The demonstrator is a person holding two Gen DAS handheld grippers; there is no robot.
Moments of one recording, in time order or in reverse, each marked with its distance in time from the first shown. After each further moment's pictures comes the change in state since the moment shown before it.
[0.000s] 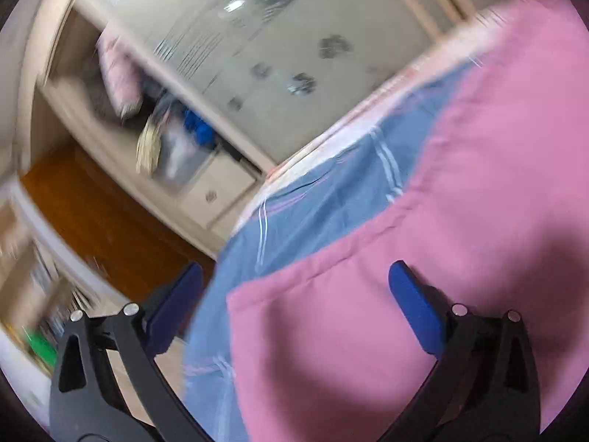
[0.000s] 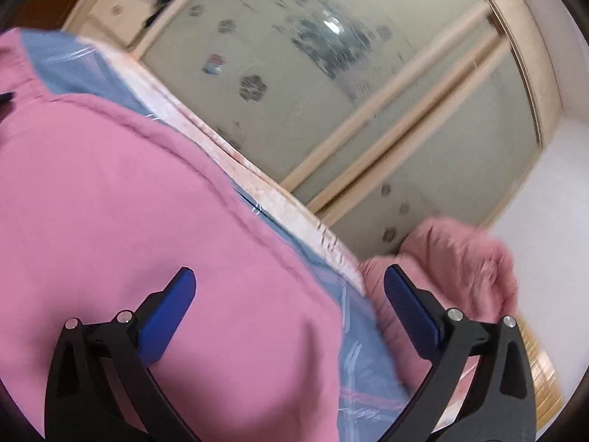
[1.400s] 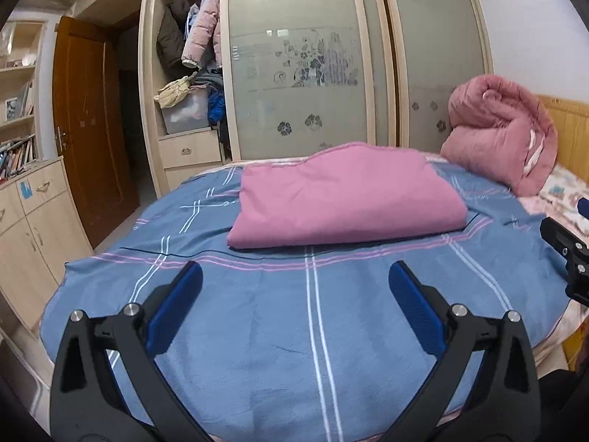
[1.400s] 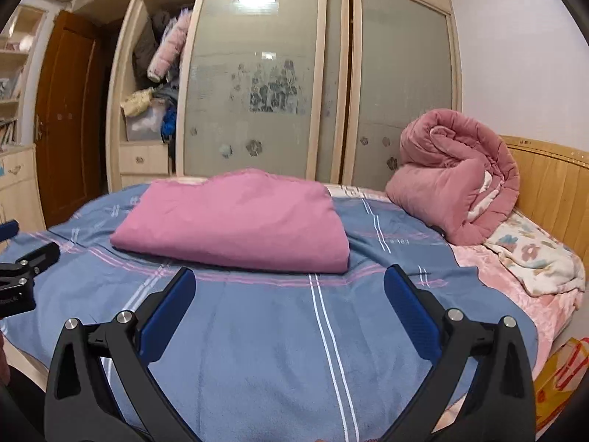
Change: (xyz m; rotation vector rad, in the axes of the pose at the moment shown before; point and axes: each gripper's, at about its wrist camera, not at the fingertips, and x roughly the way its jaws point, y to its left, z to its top) left arm -0.442 0.084 -0.260 -0.501 -0.180 -0.370; right arm -0.444 -0.091 -0.222 0.596 -0.115 0.269
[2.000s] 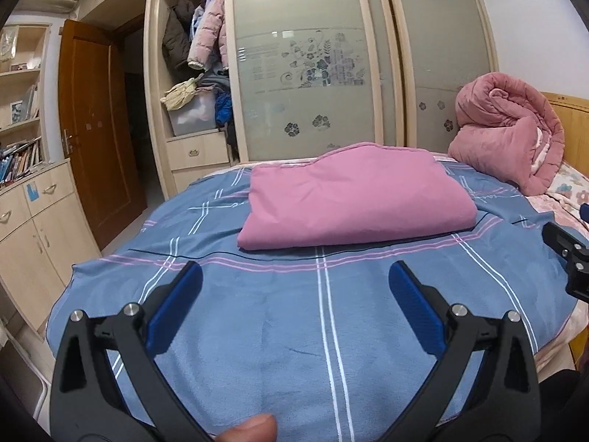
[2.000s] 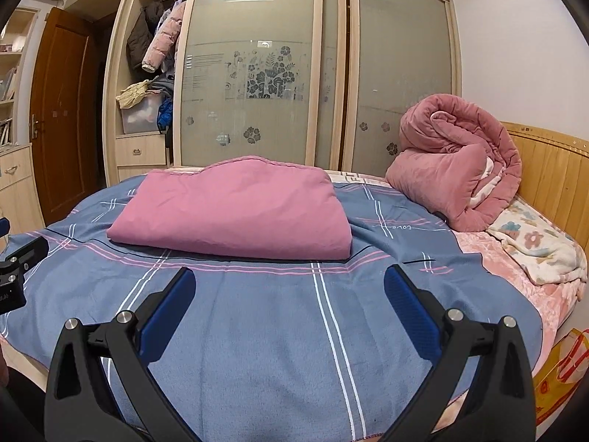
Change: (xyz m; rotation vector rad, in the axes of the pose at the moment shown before) left arm -0.001 0.006 0.000 0.003 -0.016 0.021; right arm 0.010 -0.001 -0.004 0.024 0.035 0.007
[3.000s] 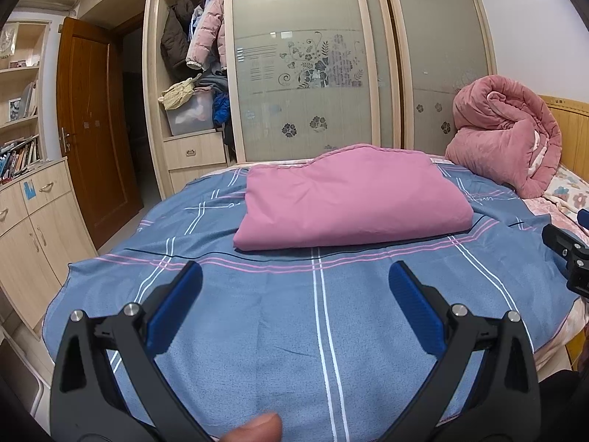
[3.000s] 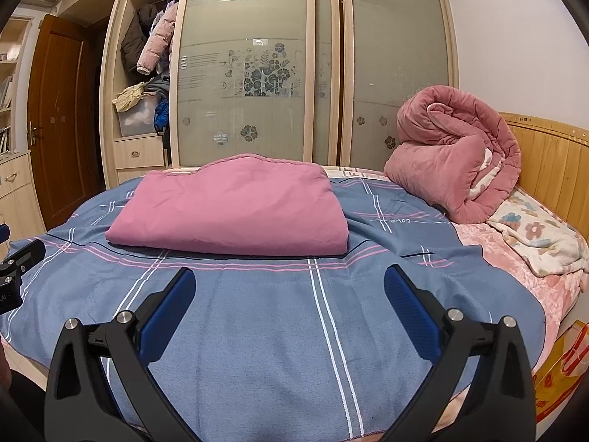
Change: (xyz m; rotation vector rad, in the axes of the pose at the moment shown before) left arm 0.002 0.000 0.001 -0.004 -0.001 -0.009; right arm 0.000 -0.007 -0.003 0.031 0.012 0.005
